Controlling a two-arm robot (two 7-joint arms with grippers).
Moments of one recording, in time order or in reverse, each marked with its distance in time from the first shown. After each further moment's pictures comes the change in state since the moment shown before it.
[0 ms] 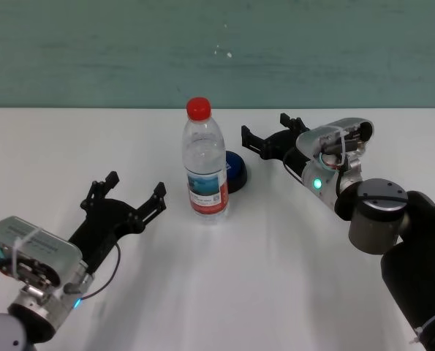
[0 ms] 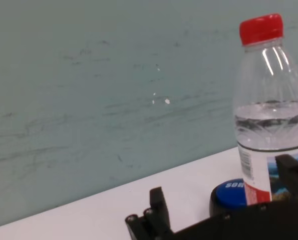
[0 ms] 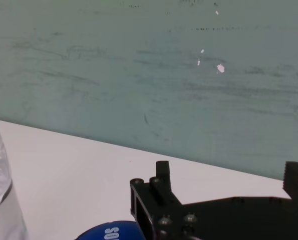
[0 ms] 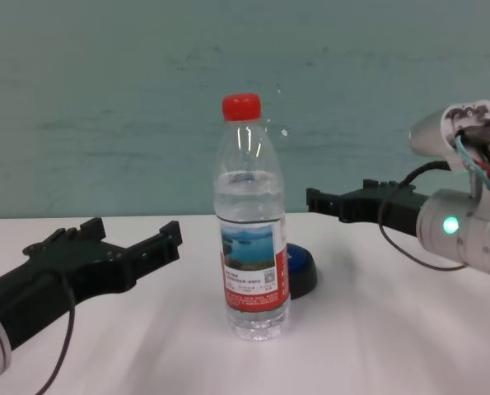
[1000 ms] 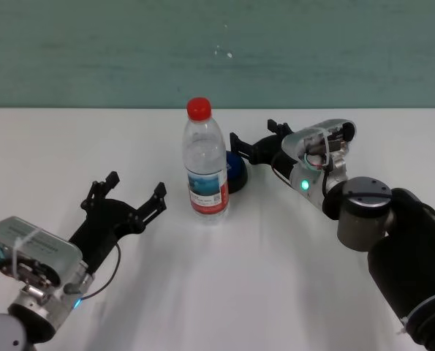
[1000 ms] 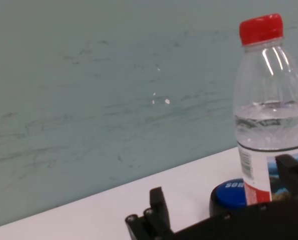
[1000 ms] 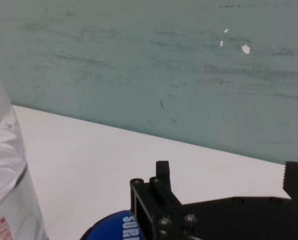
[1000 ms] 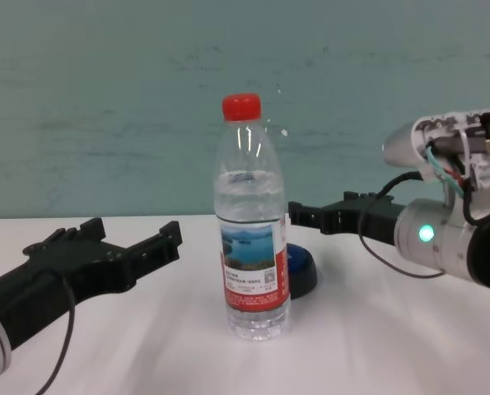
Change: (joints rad) left arm 0.000 0.000 0.000 0.000 0.000 0.000 0.000; right arm 0.066 -0.030 -0.024 0.125 -0.012 -0.017 0.013
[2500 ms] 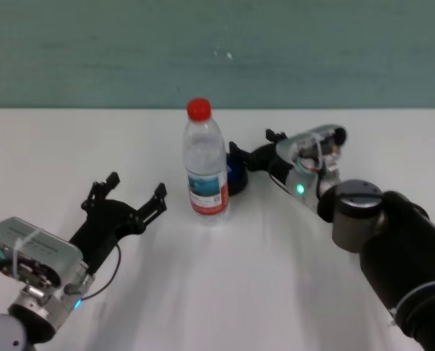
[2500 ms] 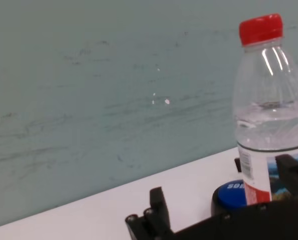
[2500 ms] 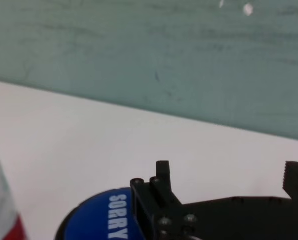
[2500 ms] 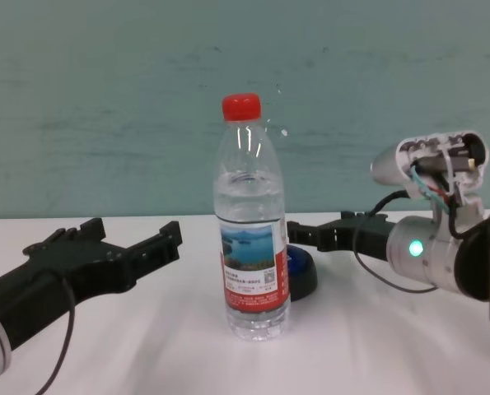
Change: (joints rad) left arm 0.000 0.000 0.000 0.000 0.000 0.000 0.000; right arm 0.057 -0.036 0.020 0.149 -0.033 -0.031 0.010
